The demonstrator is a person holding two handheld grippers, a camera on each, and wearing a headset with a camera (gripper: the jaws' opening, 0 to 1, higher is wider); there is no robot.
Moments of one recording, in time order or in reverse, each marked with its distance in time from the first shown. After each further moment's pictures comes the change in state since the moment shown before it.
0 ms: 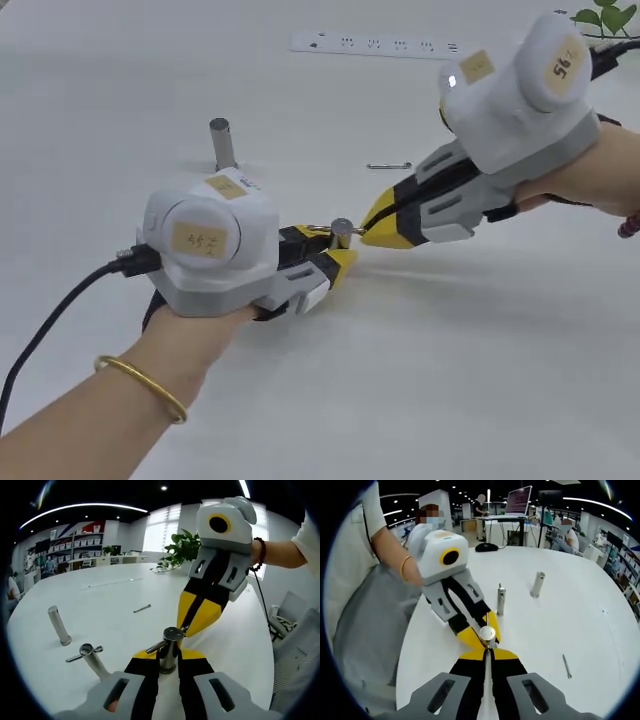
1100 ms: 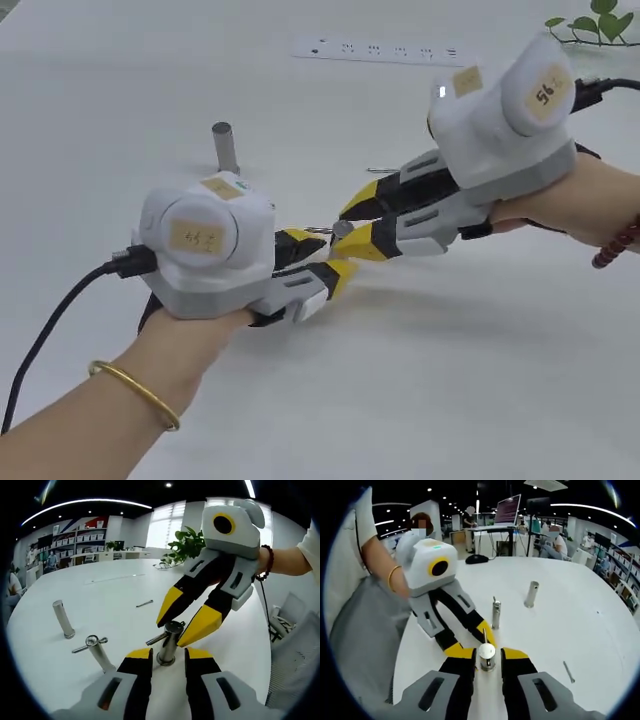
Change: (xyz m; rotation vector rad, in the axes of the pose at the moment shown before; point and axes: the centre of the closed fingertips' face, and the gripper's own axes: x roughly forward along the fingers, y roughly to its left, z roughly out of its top) left arm -0.013 -0.001 -0.006 -0.022 0.042 0.017; right arm 0.015 -0.006 0.017 0.057 -0.111 -0.092
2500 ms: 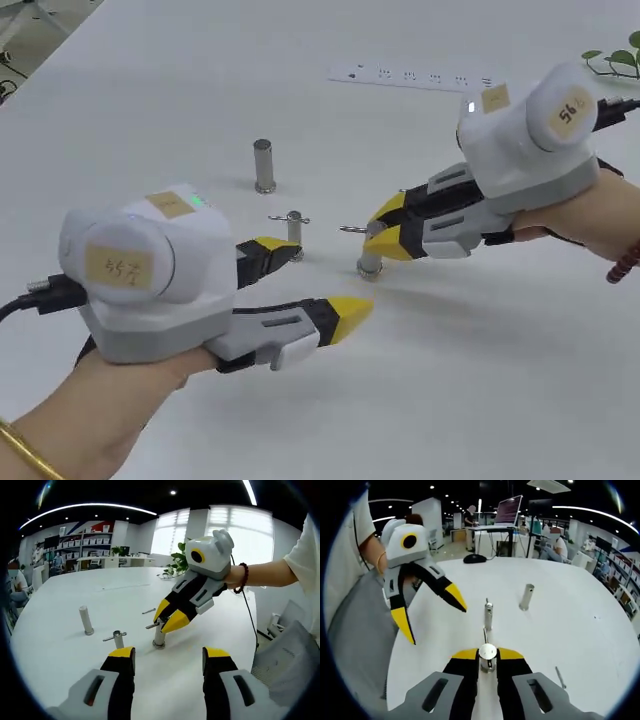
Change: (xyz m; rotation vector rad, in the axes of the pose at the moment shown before) left arm -0.067 -0.009 0.017 -0.036 -0.073 0.037; right arm -0.002 -0.013 0.003 -0.042 0.010 -0.008
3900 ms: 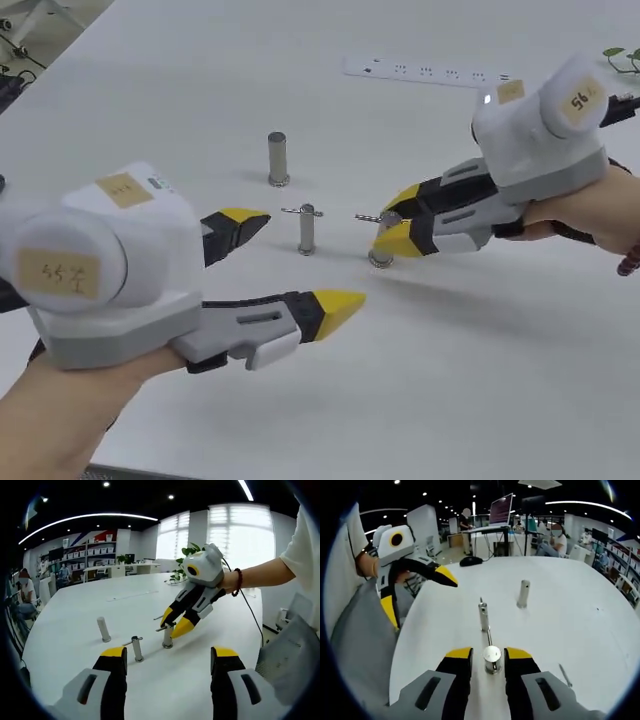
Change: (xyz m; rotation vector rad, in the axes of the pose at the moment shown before) left arm -0.026 0.012 0.011 0.082 -0.026 0.080; right arm 0.004 -0.003 0.004 0.094 -0.041 0.023
